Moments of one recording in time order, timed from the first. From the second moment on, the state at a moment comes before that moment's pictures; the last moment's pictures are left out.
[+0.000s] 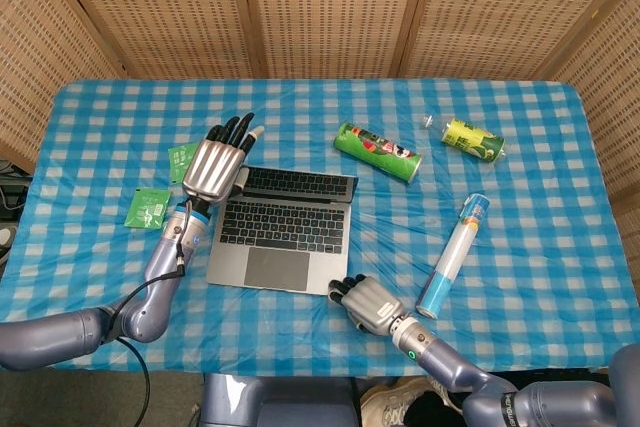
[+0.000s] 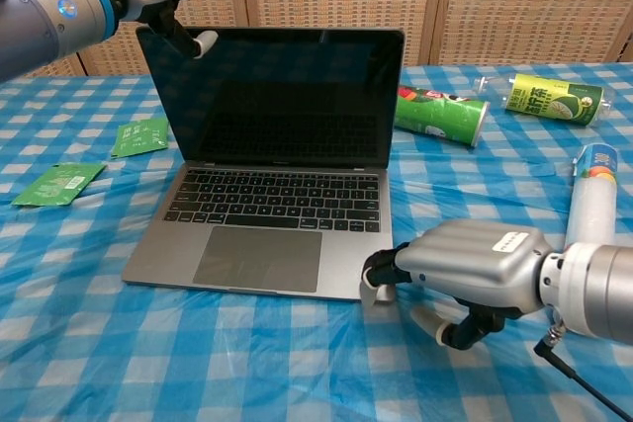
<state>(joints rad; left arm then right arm) -0.91 -1.50 -0.37 -1.54 0.86 1.04 0.78 0.73 -1.52 -0.01 -1.72 -1.16 0.78 -0.57</state>
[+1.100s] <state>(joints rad) -1.01 -1.47 -0.39 -1.45 0.76 1.06 0.70 0.74 -1.51 -0.03 -1.73 -1.22 0.84 -0.53</state>
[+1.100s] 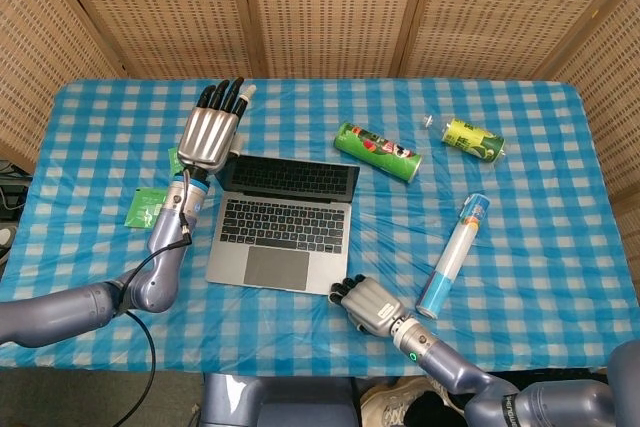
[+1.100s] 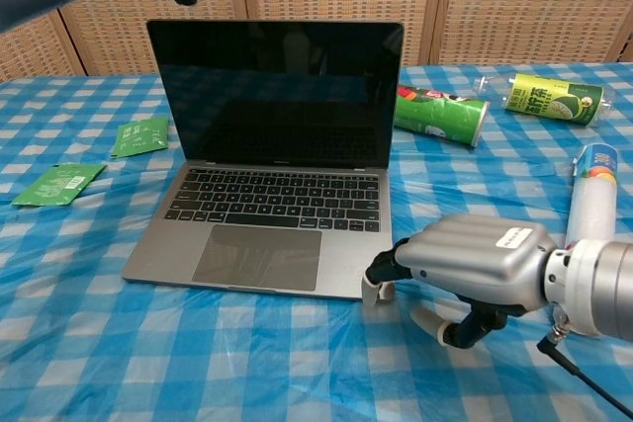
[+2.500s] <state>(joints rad) -0.18 -1.12 0.04 -1.80 1.41 1.65 0.19 0.27 -1.19 -0.04 -1.37 -1.63 1.61 0.15</state>
